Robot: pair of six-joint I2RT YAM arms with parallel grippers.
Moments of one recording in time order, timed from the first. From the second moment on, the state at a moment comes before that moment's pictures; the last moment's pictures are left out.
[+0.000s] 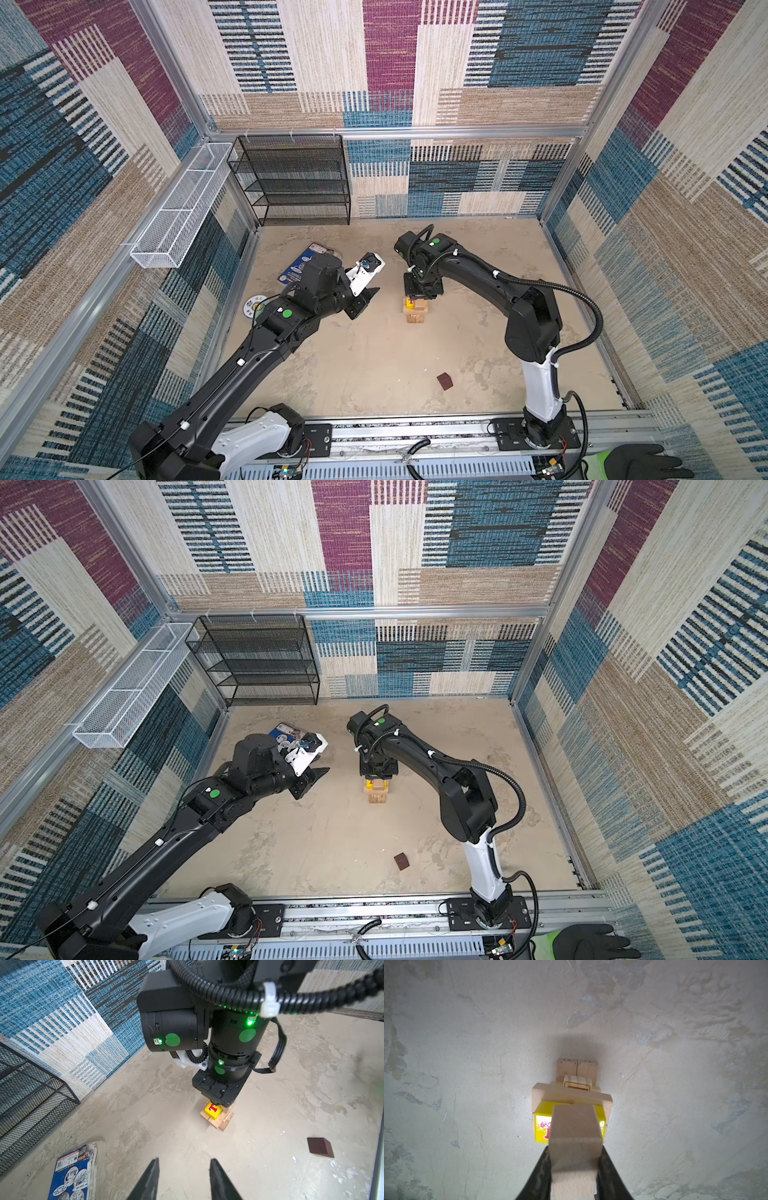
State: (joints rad) left arm -0.57 1.08 1.08 -0.54 0.14 0.35; right arm 0.70 2.05 1.87 -1.23 0.04 0.65
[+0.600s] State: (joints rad) left arm -0.57 1.08 1.08 -0.54 0.13 0.35; right arm 0.70 2.07 1.89 -1.25 0.05 0.64
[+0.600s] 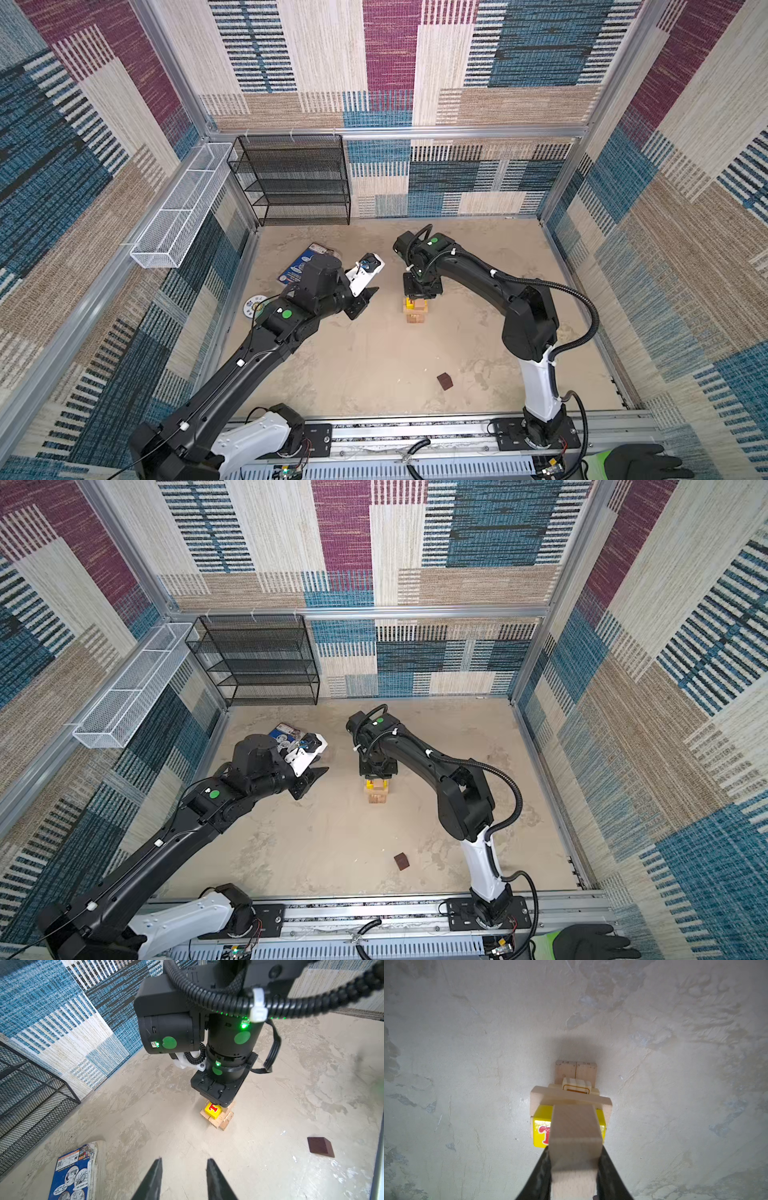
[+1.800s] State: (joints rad) left arm -0.57 1.08 1.07 -0.53 0.11 0.35; right arm 0.70 2.09 1.91 -1.25 0.05 0.62
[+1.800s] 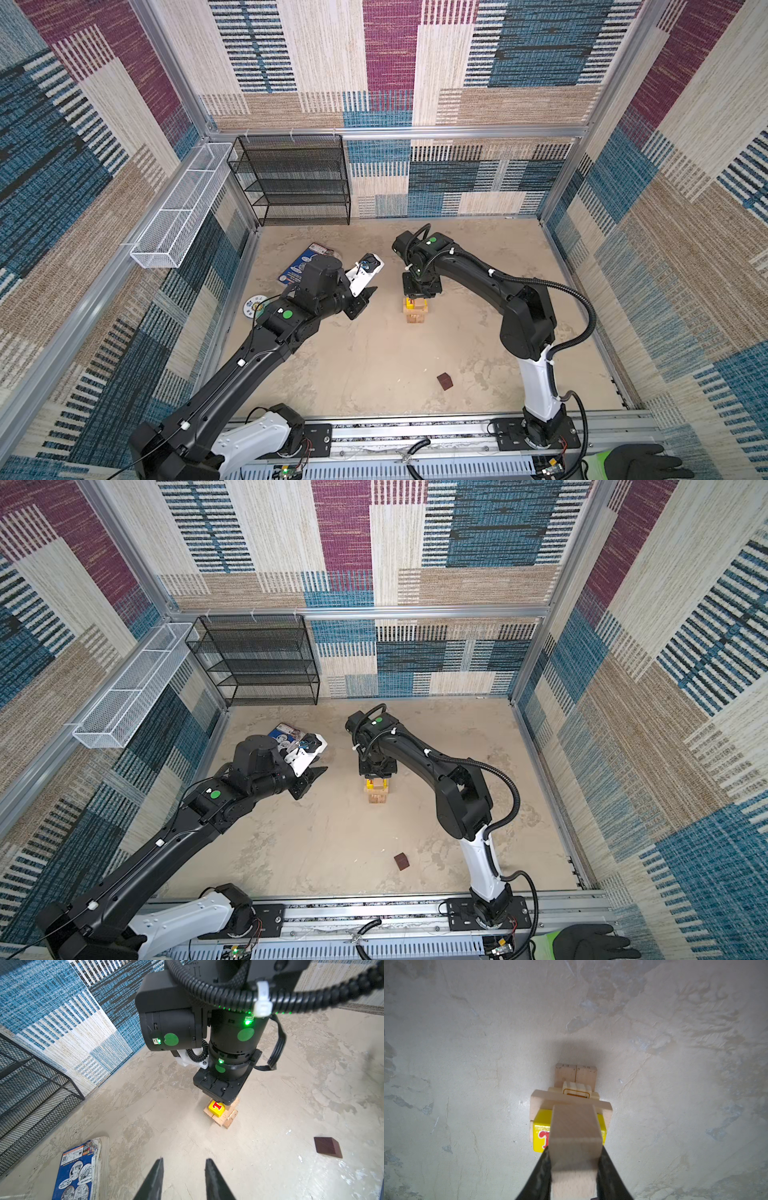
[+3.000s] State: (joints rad) left arm -0.57 1.07 1.06 -0.53 0.10 0.36; right arm 0.70 2.09 1.91 -1.28 0.04 0.61
